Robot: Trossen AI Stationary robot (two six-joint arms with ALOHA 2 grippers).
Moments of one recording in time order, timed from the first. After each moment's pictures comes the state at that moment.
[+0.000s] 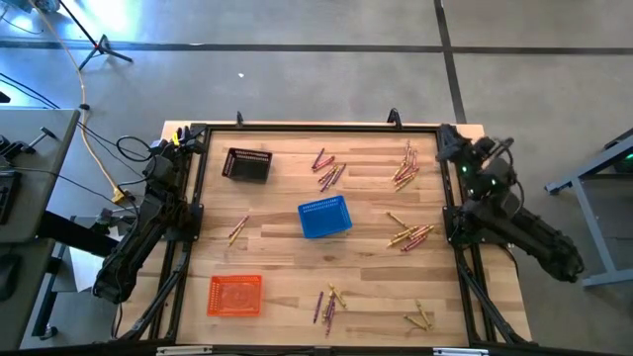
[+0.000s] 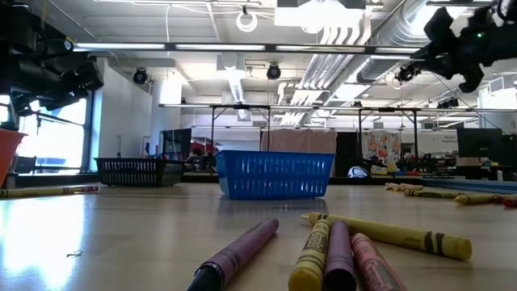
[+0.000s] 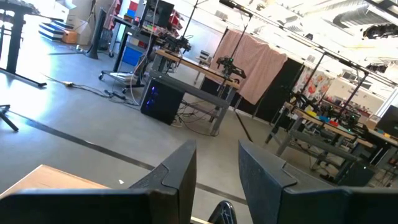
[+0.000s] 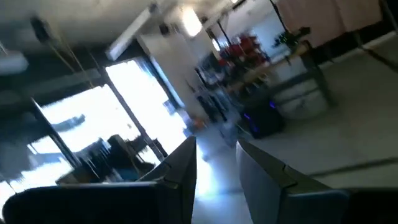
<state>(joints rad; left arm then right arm) 1.14 0.01 0.02 0.06 -0.46 -0.38 -0.69 0.17 0.25 0.08 0.44 0.44</state>
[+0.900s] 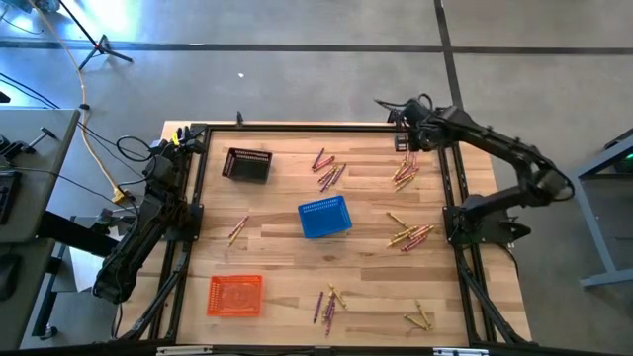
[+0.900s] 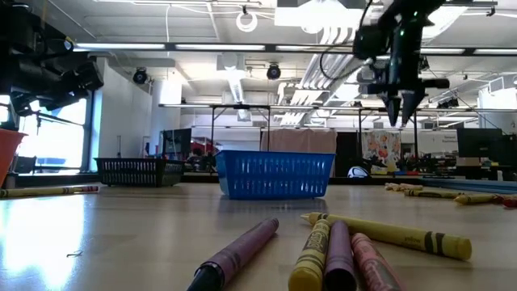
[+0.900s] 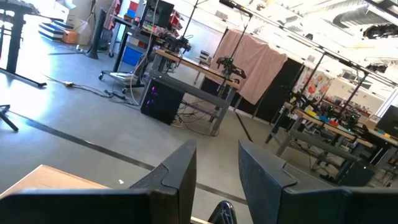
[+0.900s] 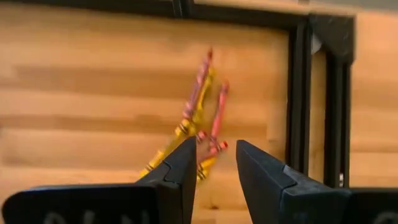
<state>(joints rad) 1.14 0.01 0.02 0.06 -0.46 -0.38 -0.77 1.36 1.08 -1.08 0.30 0.70</state>
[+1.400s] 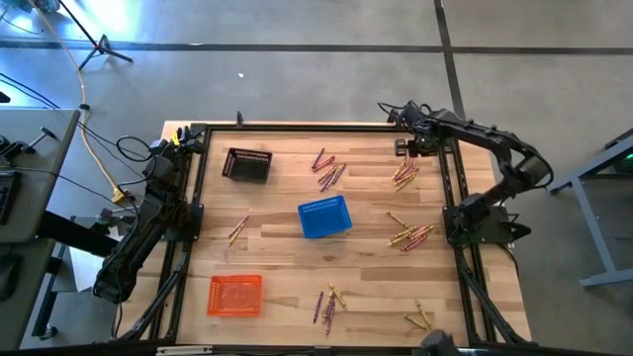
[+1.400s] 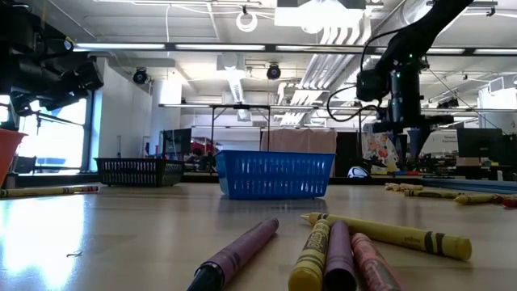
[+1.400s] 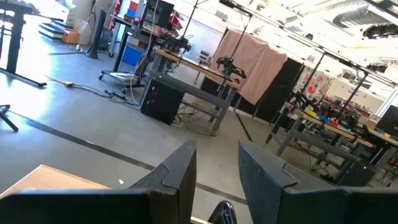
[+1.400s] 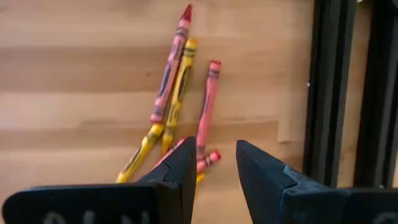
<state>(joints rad) 1.14 0.01 0.02 0.06 -0.46 -0.38 -0.93 1.52 0.95 -0.88 0.20 0.62</state>
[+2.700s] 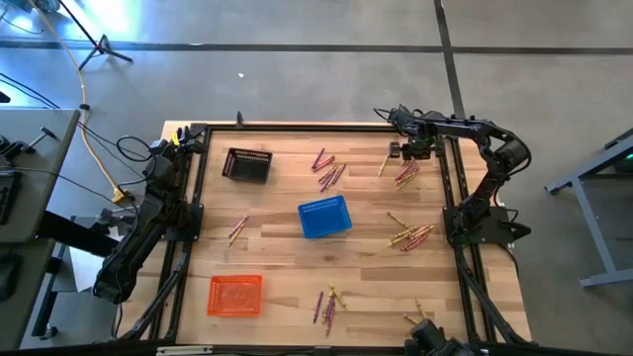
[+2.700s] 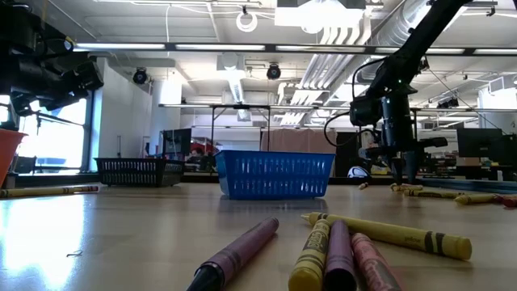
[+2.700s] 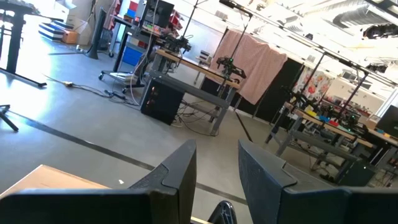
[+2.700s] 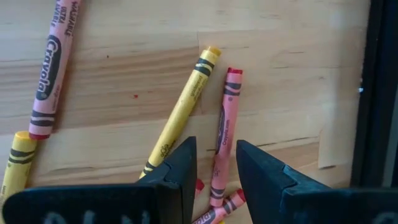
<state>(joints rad) 1.14 0.01 0.02 0.06 -0.46 -0.38 -0.95 1.71 0.95 -0.77 0.19 0.68</state>
